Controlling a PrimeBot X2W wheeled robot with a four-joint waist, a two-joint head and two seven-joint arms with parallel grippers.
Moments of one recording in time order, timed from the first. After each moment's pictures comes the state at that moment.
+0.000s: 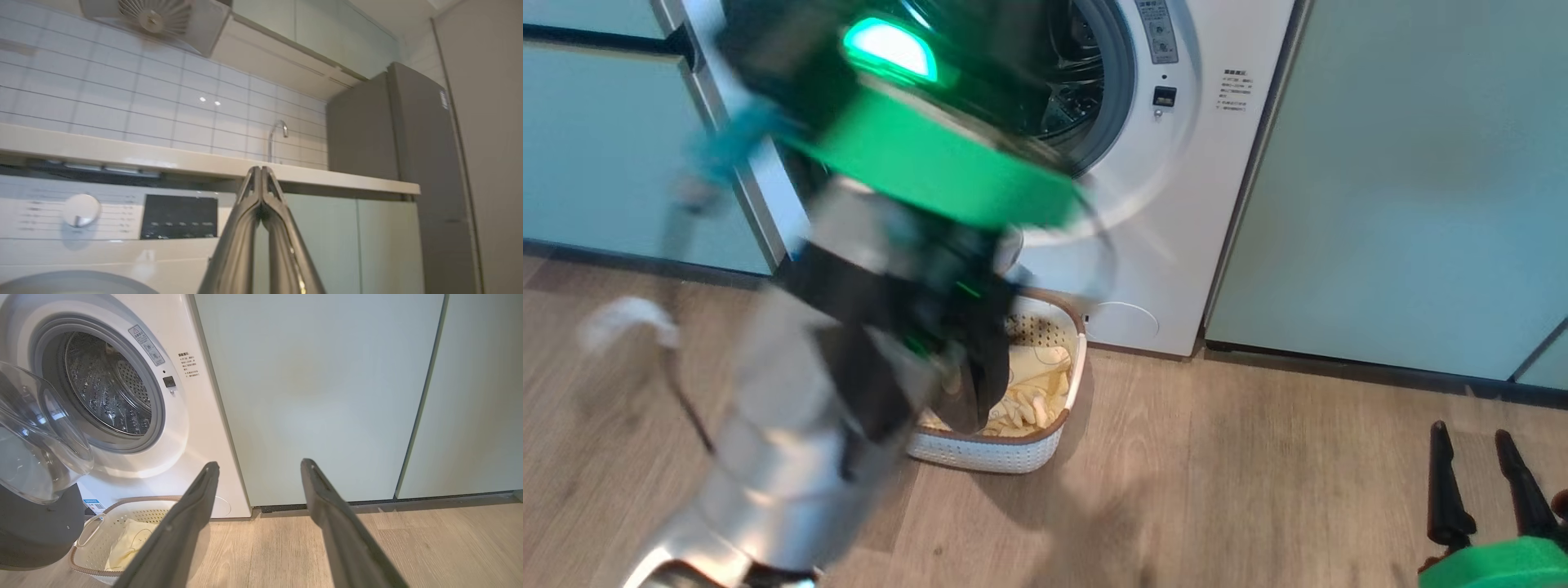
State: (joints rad) left arm -0.77 0.03 -0.26 -0.12 -0.49 -0.03 -0.10; right arm 0.05 -0.08 -0.03 0.23 0.27 0.13 -0.25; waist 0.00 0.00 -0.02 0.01
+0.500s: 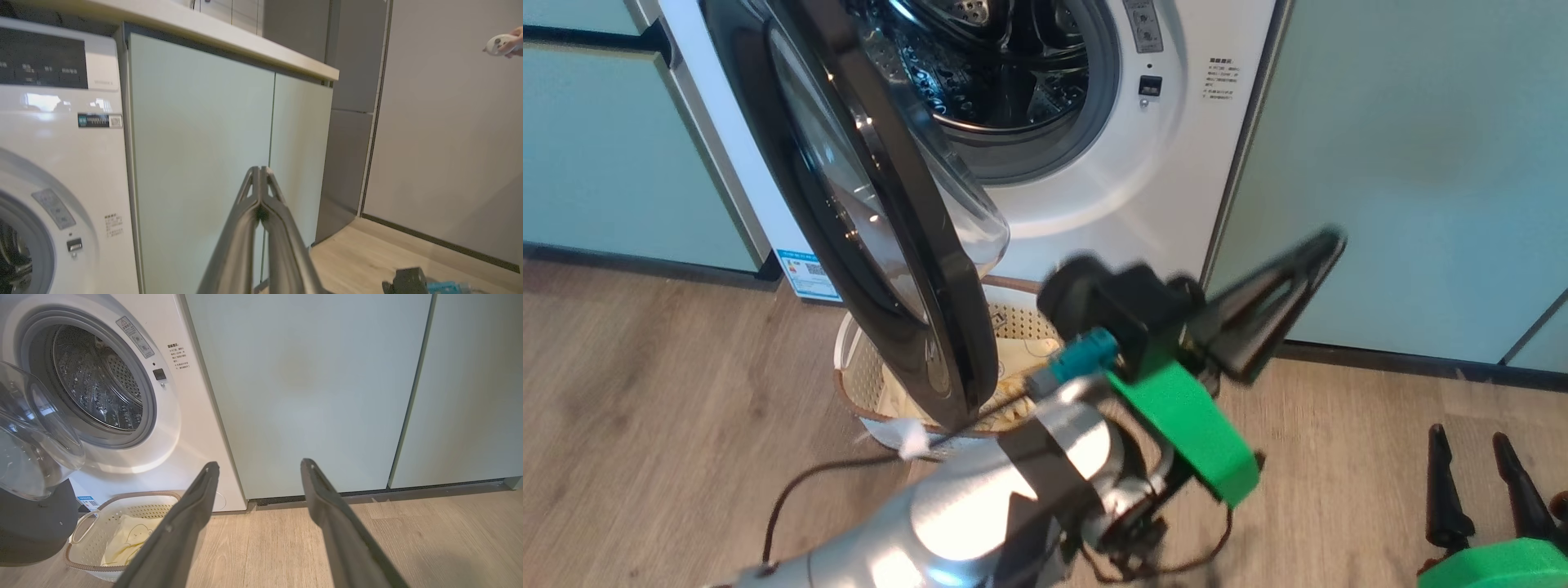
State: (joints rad) left arm -0.68 0.03 -0.85 -0.06 -0.59 0.13 -0.15; right arm 0.05 -0.09 -0.03 0.24 0.27 0.13 -0.25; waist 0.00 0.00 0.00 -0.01
